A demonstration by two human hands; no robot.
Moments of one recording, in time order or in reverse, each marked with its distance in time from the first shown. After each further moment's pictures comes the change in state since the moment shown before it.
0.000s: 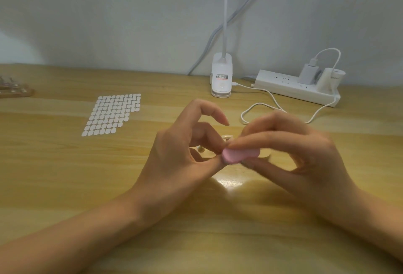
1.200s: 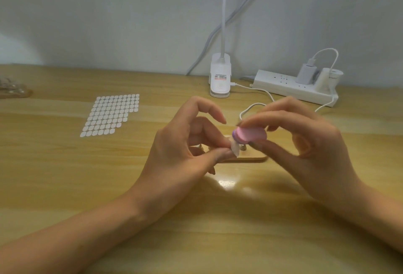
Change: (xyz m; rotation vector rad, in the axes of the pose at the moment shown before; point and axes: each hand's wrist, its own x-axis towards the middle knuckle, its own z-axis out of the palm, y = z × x) left_hand 0.004 -0.004 0.002 -0.136 -0.010 -0.045; right_hand 0.003 0.002 -0.005 -0.021 0.078 0.066
